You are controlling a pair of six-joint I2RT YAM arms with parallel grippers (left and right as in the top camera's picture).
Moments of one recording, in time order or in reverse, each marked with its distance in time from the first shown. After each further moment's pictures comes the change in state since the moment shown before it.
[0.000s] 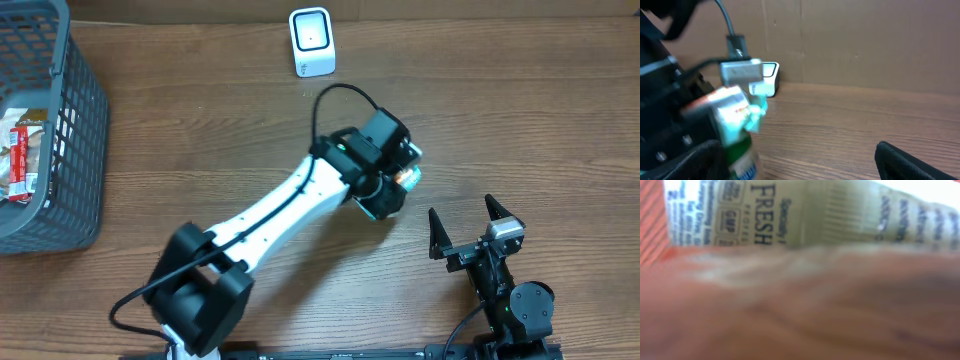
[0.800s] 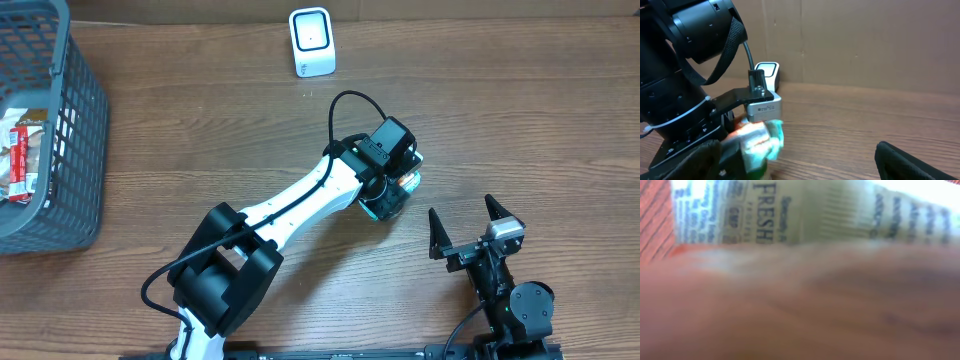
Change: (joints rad) left arm -0.014 0.119 -0.001 0.083 -0.041 -0.006; right arm 0.000 0.000 0.000 0.000 0.000 0.000
